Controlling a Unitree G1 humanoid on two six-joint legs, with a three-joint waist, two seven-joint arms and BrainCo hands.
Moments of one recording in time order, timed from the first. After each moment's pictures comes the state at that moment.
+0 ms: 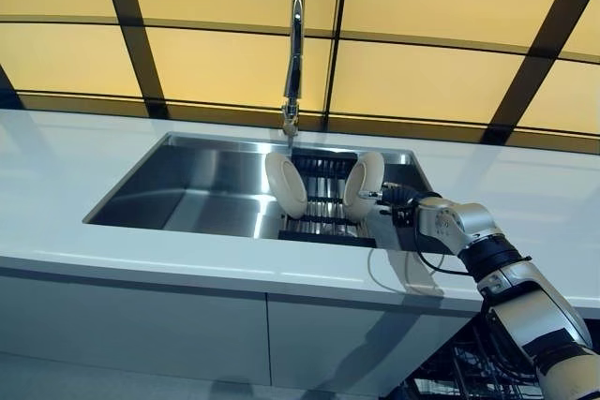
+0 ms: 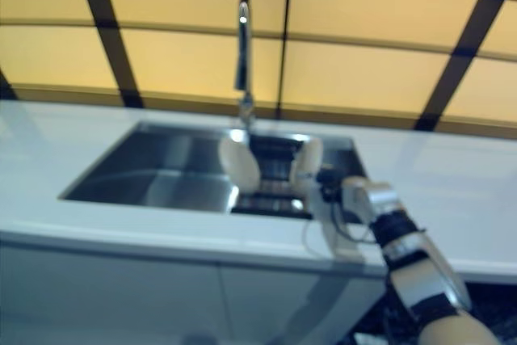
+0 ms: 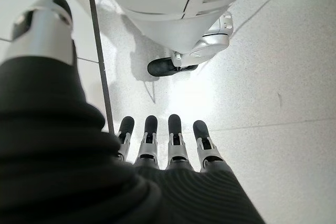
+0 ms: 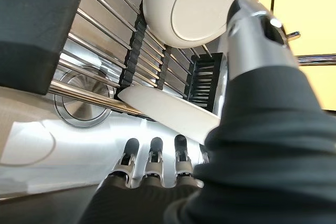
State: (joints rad) left arm -0.08 0.34 -0.26 1.12 -0.11 0.34 -0.12; right arm -0.92 -0.54 0.37 0.64 0.70 0.65 -0.08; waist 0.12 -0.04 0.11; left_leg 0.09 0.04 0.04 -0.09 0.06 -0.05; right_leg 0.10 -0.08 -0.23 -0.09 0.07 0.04
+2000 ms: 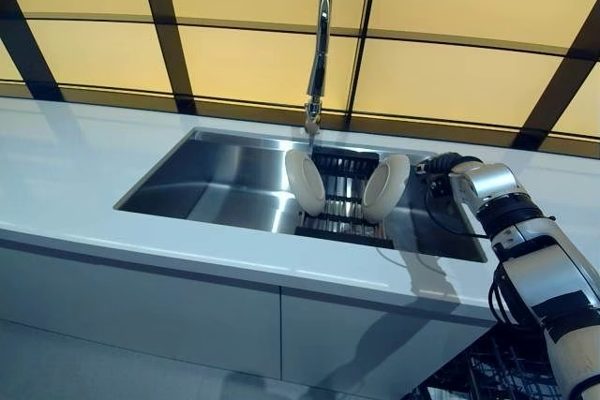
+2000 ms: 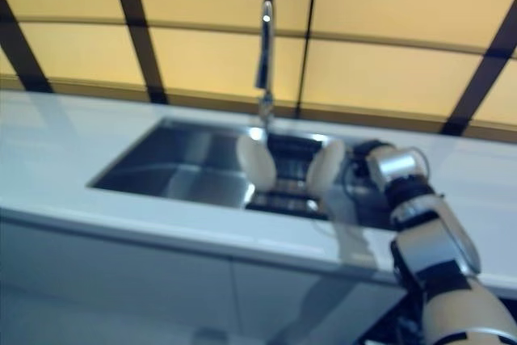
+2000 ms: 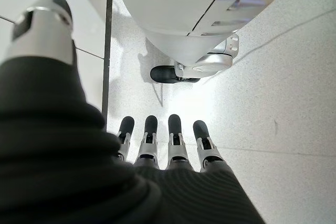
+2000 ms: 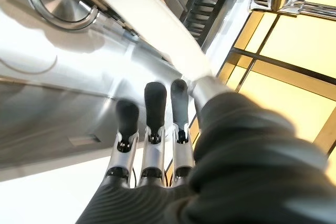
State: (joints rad) left arm -0.09 0.33 -0.31 1.12 -0.25 0.34 -0.12; right arm -1.17 -0.61 0.40 0.95 0.39 0.64 -0.08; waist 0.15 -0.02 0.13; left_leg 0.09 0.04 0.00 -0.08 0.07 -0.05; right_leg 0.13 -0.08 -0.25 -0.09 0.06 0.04
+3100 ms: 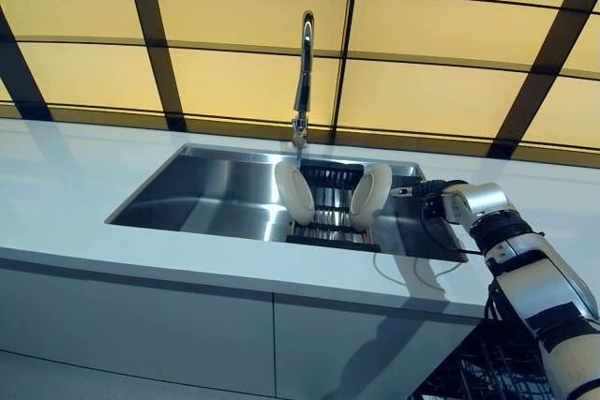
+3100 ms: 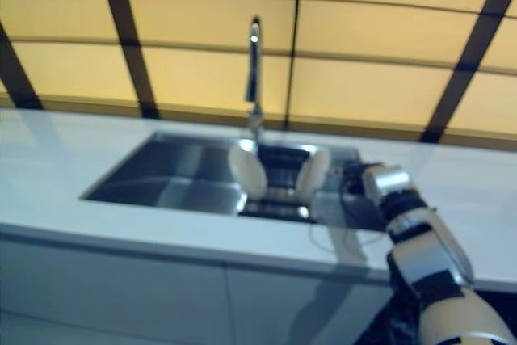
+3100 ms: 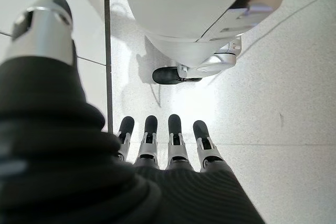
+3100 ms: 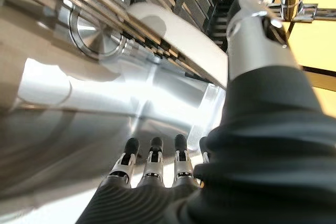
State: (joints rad) left arm -0.09 0.32 -0.34 1.12 -0.26 0.40 -0.11; right arm -1.09 -0.56 0.40 0.95 0.47 0.69 0.00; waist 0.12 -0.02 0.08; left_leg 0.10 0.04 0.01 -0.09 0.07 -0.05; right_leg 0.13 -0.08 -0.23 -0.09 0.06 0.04
